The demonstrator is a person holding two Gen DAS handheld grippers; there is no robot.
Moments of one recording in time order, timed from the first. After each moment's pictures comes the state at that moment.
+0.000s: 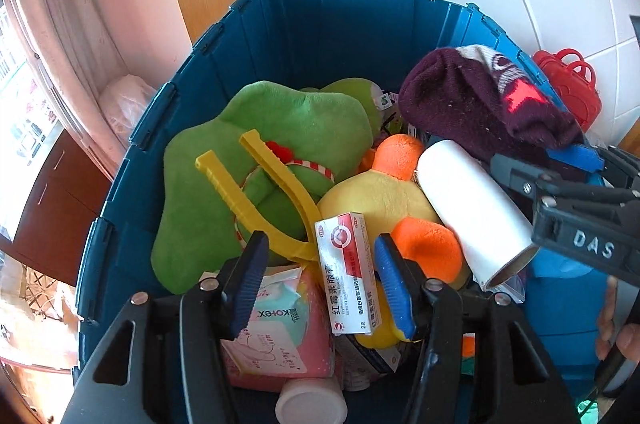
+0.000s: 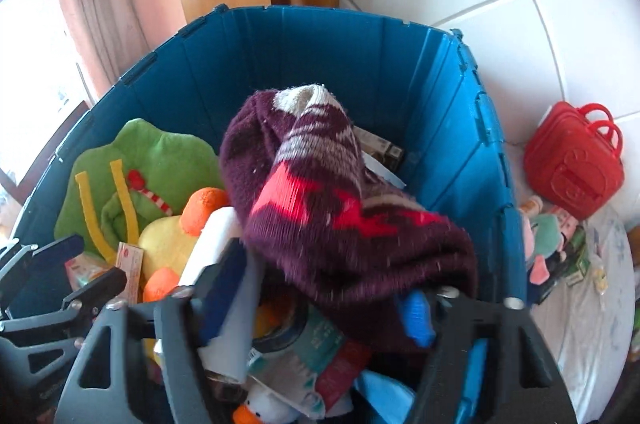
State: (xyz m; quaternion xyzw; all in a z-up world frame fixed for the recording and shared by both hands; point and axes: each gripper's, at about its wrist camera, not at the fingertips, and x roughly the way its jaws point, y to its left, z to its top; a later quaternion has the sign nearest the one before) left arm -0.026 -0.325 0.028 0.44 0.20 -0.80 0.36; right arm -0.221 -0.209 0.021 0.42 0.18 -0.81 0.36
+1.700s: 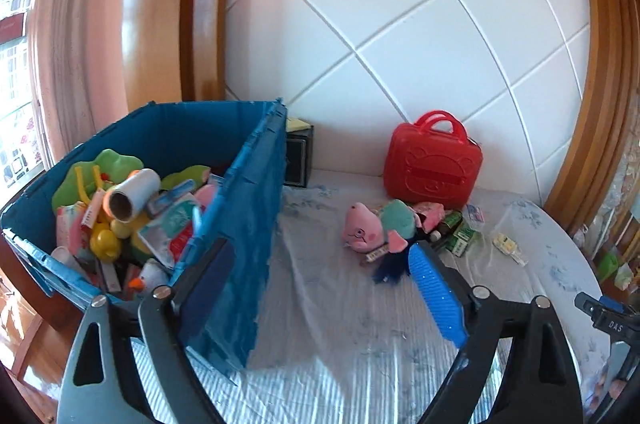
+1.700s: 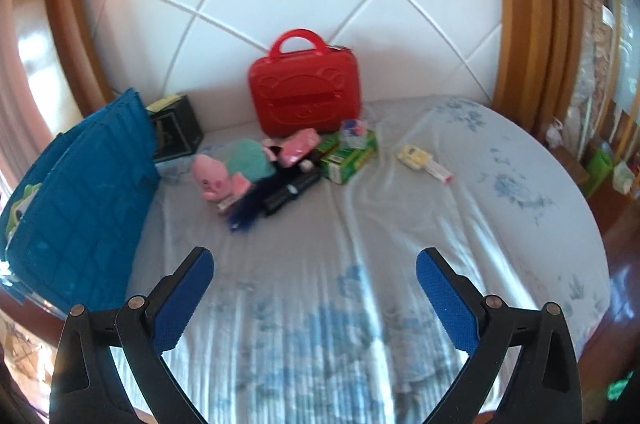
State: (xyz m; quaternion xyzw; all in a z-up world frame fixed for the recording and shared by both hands) left arm -0.170 0.045 0.081 0.23 0.14 -0.89 0.36; right arm -0.295 0.390 -0.008 0.38 -0.02 -0.91 0.17
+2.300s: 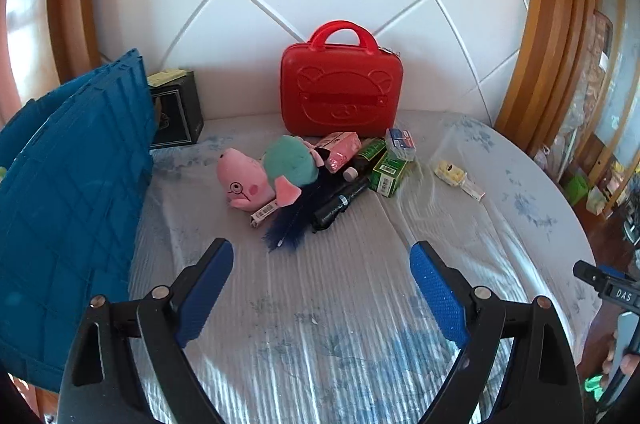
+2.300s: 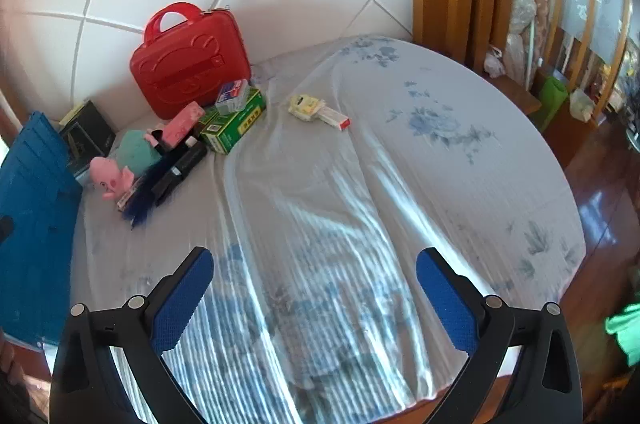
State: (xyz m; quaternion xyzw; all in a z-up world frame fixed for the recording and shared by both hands) left arm -0.347 0.094 0.002 0.34 0.12 -0.90 0.24; right arm -0.365 0.501 -0.066 0.45 -0.05 -0.89 0.07
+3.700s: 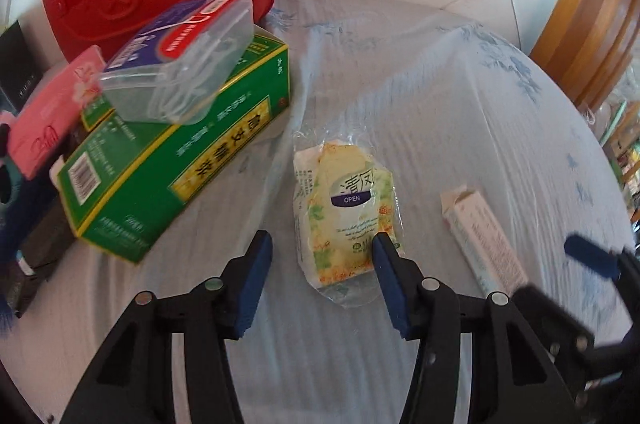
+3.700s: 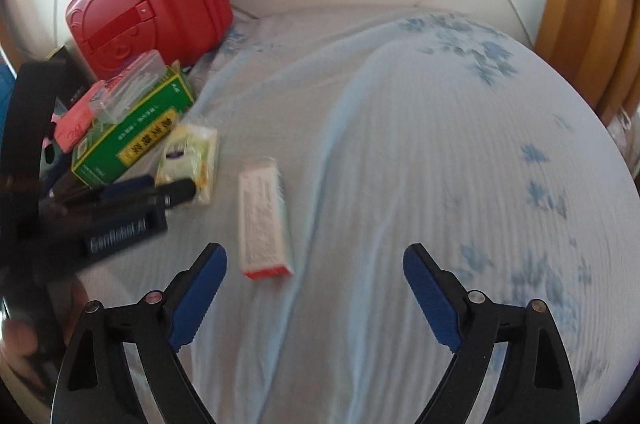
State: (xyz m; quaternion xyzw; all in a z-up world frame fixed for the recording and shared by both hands) left arm -0.758 0.160 -0.227 0.47 0.16 -0.84 0.22; right arm -0.695 0.518 -0.235 0.47 0.06 -0.84 0.25
